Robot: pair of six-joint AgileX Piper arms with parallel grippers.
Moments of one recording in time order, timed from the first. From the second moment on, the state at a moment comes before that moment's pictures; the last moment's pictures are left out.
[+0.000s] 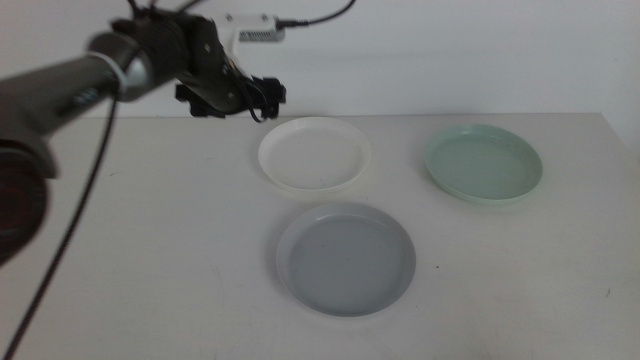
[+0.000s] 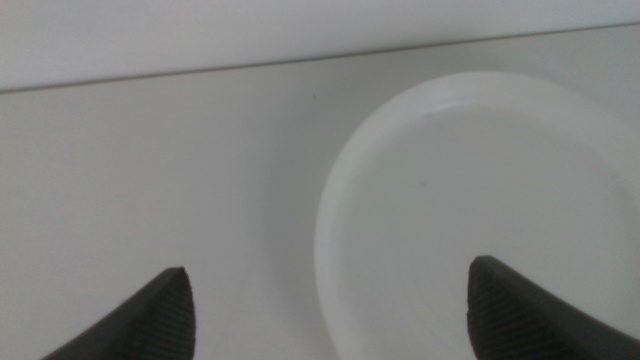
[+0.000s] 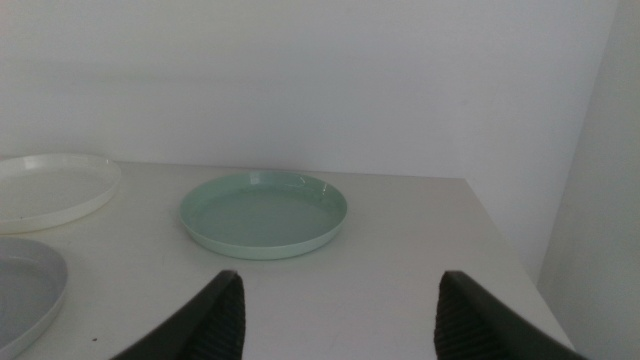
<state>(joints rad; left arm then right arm) -0.29 2.14 -1.84 0.01 0.62 -0.18 0.02 -0.01 0.03 -0.12 0.11 0.09</state>
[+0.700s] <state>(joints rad) -0.29 2.37 -1.89 0.01 0.51 -0.21 0.02 -0.01 0.03 -0.12 0.11 0.09</state>
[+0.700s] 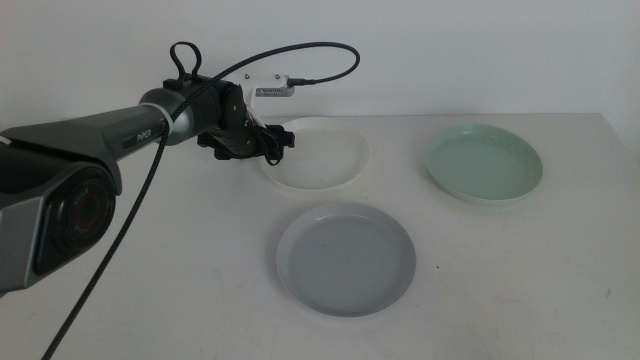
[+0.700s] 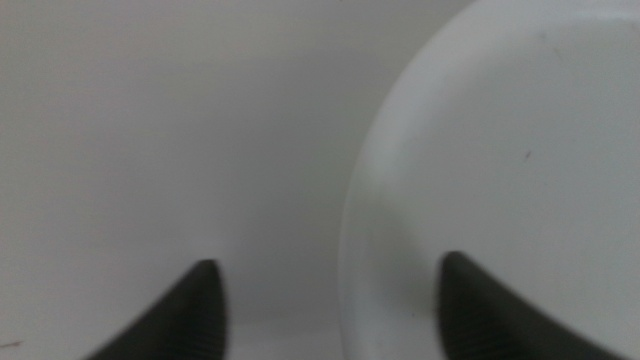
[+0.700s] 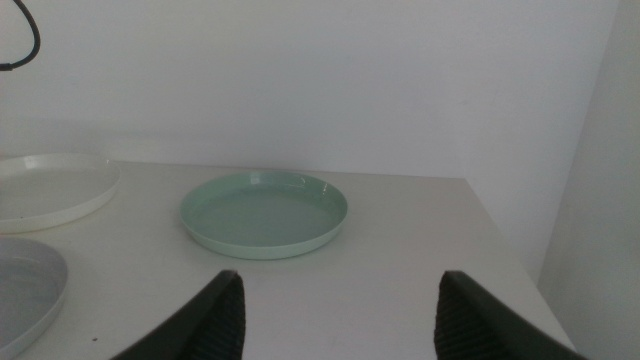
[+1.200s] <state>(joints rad) -0.28 2.32 -1.89 -0.10 0.53 -0.22 0.02 -0.01 0.03 -0.12 0.11 0.09</state>
